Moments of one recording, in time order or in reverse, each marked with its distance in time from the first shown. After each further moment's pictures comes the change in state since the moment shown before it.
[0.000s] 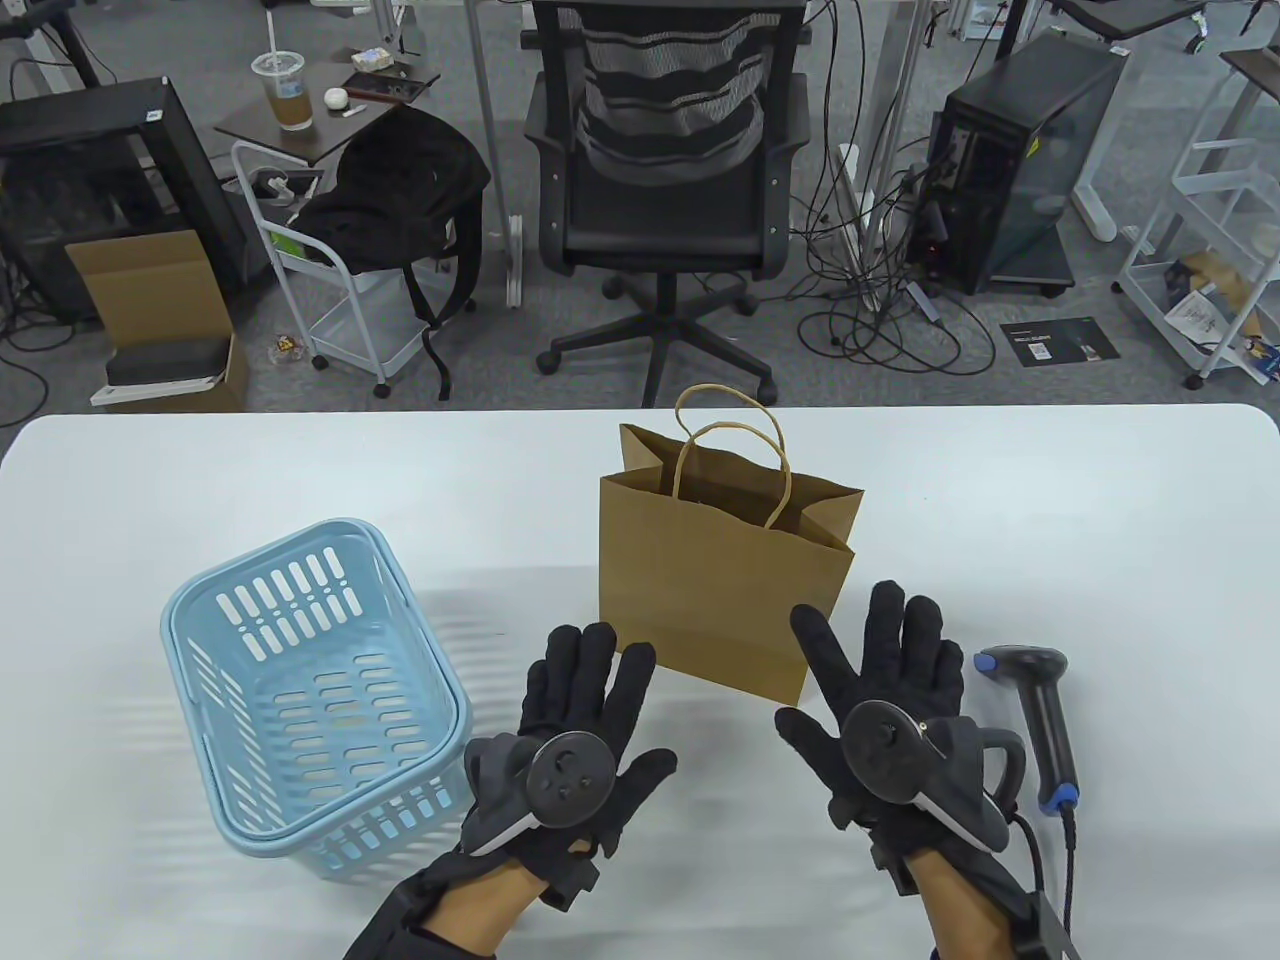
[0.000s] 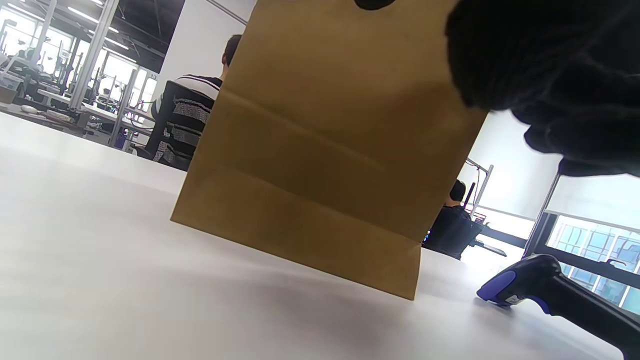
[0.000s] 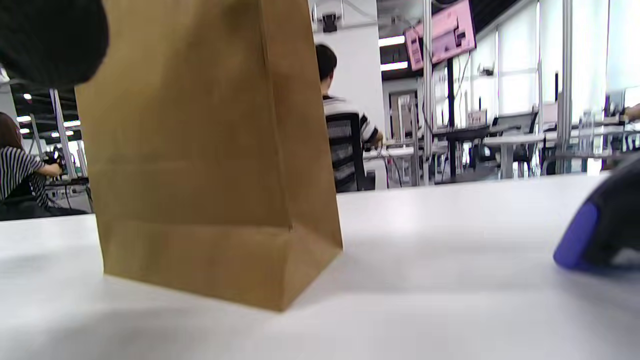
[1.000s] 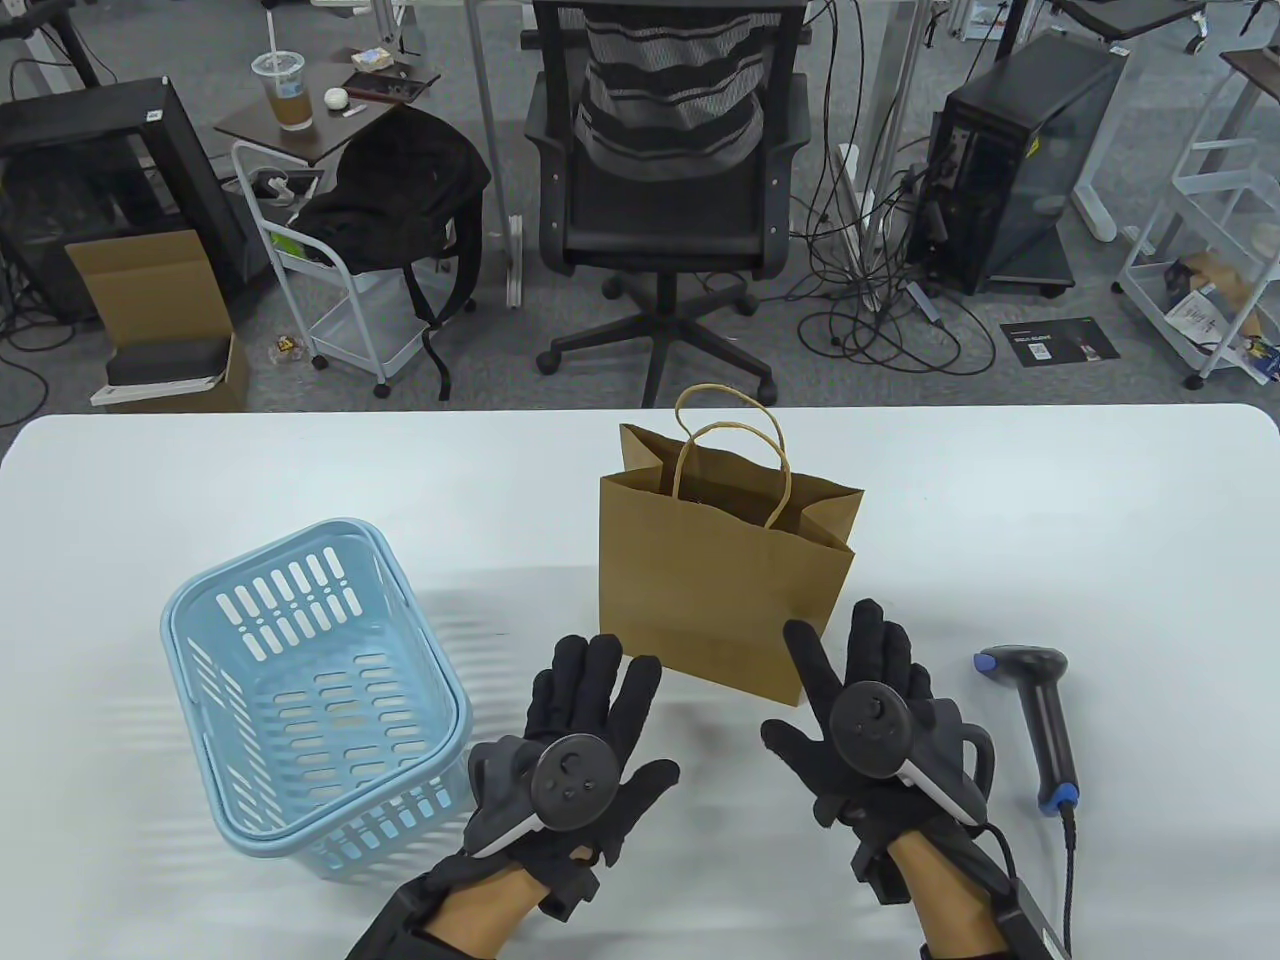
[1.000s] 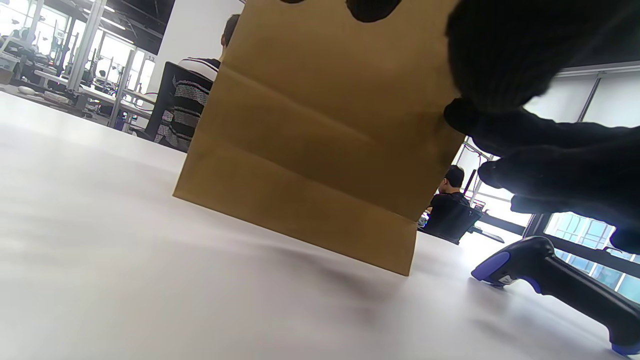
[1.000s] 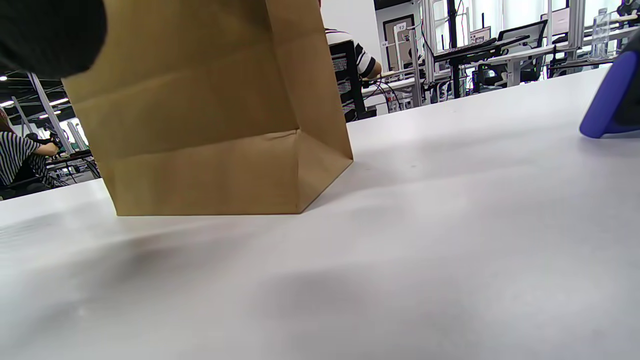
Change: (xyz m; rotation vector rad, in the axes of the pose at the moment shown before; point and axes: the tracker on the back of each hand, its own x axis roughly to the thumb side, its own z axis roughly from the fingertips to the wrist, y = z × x) left_hand 0.001 -0.005 0.001 -0.052 0.003 0.009; right_hand -0.007 0.043 -0.015 0.149 0.029 -0.108
